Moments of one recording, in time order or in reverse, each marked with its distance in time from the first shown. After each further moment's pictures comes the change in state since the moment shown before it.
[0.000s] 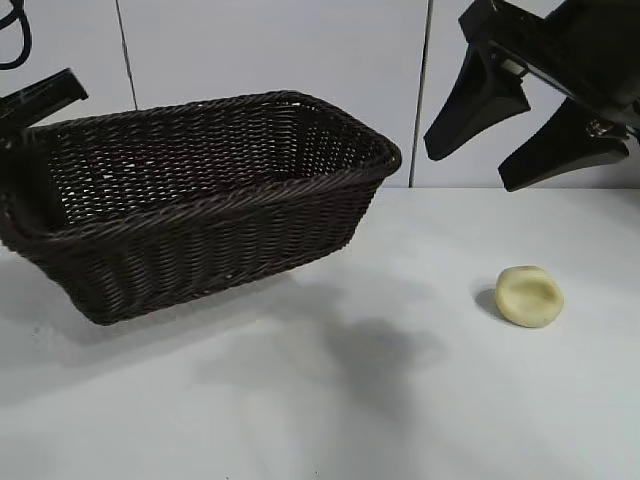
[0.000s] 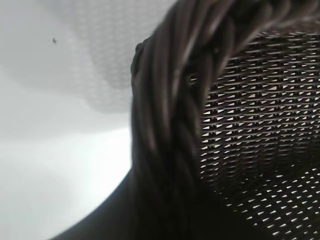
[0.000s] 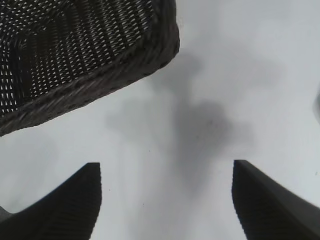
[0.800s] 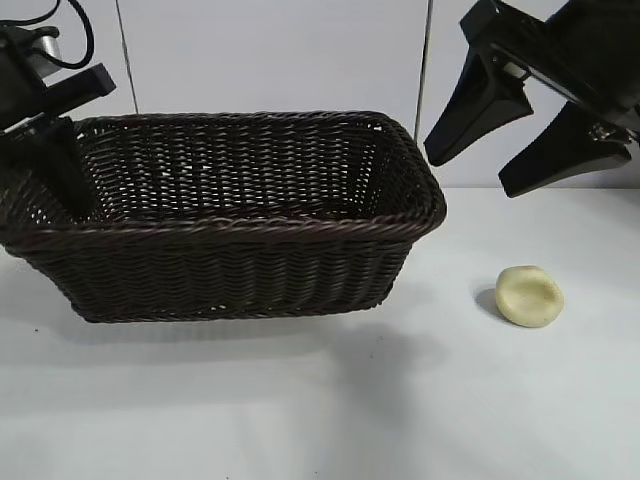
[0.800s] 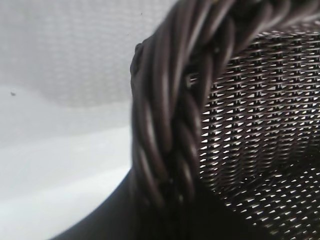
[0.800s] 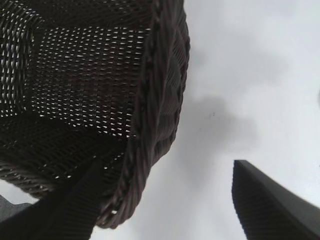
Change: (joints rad) left arm -0.020 0.209 -0.279 0.000 0.244 0.309; right arm 0.000 0.000 0.000 -0.001 0.027 0.000
